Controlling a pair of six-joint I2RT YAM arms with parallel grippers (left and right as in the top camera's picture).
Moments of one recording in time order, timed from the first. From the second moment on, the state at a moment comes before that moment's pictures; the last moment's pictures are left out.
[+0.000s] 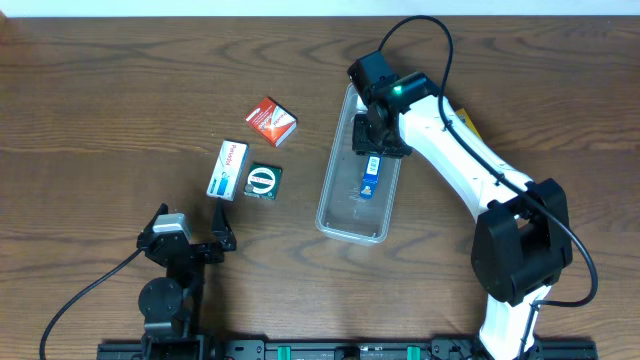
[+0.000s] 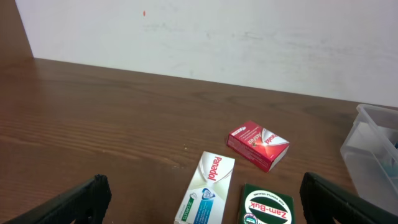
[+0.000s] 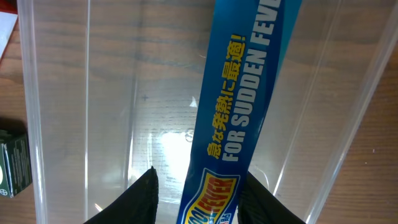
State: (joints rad) left arm 0.02 0.01 0.02 -0.11 0.00 -0.14; right arm 0.49 2.00 1.68 -1.05 0.02 0.59
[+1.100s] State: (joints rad) left arm 0.02 0.01 0.02 -0.11 0.00 -0.14; right arm 0.49 2.00 1.68 -0.91 -0.04 0.40
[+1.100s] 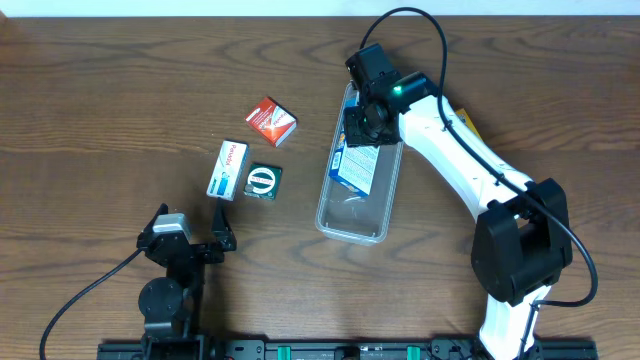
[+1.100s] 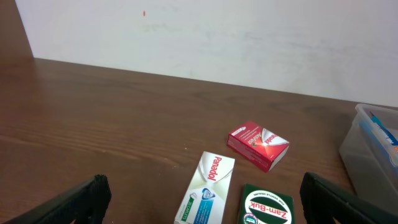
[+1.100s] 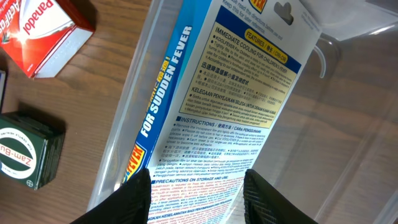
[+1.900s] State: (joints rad) left arm 0.02 0.01 0.02 -0.11 0.00 -0.14; right arm 0.49 2.01 1.68 -0.87 -0.03 0.38
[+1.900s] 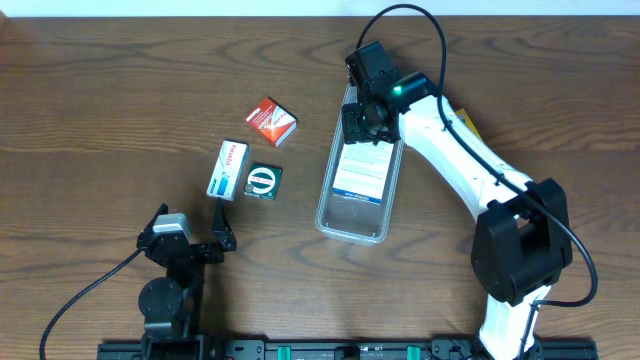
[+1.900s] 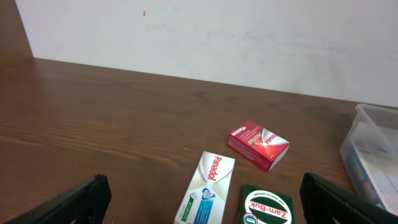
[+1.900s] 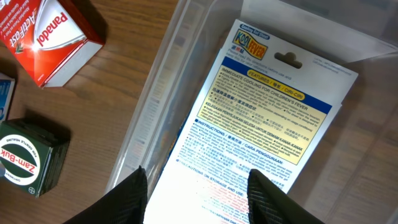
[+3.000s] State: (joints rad) left arm 0.02 0.01 0.02 -0.11 0.00 -0.14; right arm 0.30 1.80 1.71 -1.15 -0.07 0.31
